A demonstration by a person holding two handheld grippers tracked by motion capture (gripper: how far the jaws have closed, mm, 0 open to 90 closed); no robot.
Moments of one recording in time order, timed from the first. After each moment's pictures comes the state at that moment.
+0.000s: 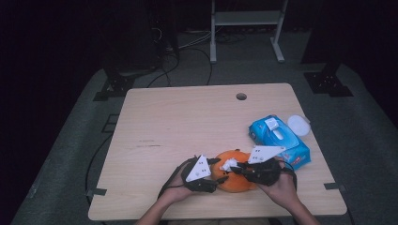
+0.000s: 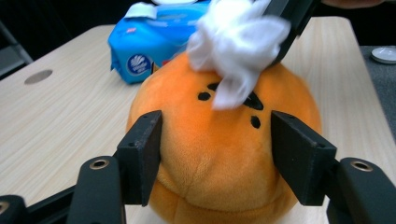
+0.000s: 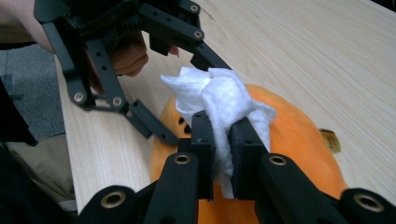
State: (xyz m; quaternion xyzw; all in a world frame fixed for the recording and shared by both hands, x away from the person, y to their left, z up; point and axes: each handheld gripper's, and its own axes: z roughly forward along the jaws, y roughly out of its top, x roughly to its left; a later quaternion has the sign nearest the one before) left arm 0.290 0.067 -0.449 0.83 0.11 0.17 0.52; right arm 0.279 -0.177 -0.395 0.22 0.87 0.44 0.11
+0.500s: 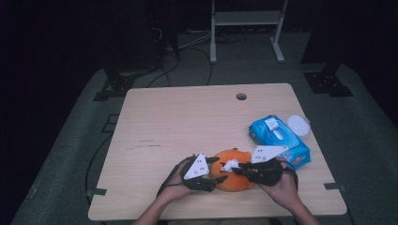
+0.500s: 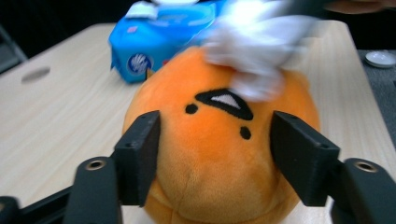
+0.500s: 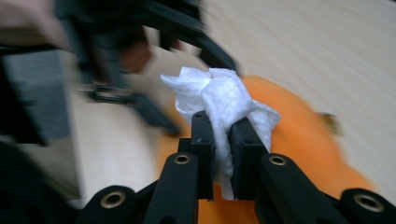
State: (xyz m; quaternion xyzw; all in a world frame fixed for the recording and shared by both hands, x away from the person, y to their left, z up) left arm 0.297 0.071 -0.449 0.83 0.12 0.15 0.52; right arm 0.278 -0.178 -0.399 0.21 0.86 0.45 0.09
